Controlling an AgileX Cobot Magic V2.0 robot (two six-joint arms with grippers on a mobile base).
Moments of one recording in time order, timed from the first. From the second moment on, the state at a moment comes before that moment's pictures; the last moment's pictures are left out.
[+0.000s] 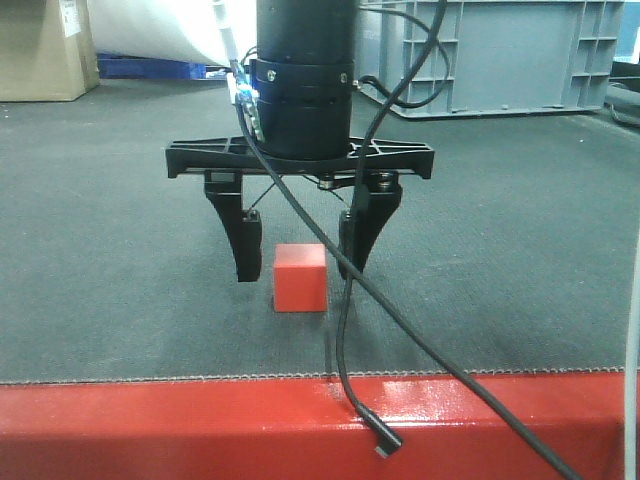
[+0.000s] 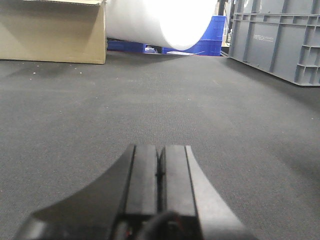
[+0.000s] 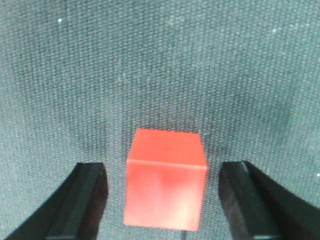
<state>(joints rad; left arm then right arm) -0.05 -0.02 0.03 -0.05 -0.02 0.03 0.72 2.05 -1.73 0.04 1.18 0.69</state>
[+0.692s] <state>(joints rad) -0.05 -0.02 0.03 -0.05 -0.02 0.03 0.73 1.86 -1.71 -0.04 1.17 0.69</state>
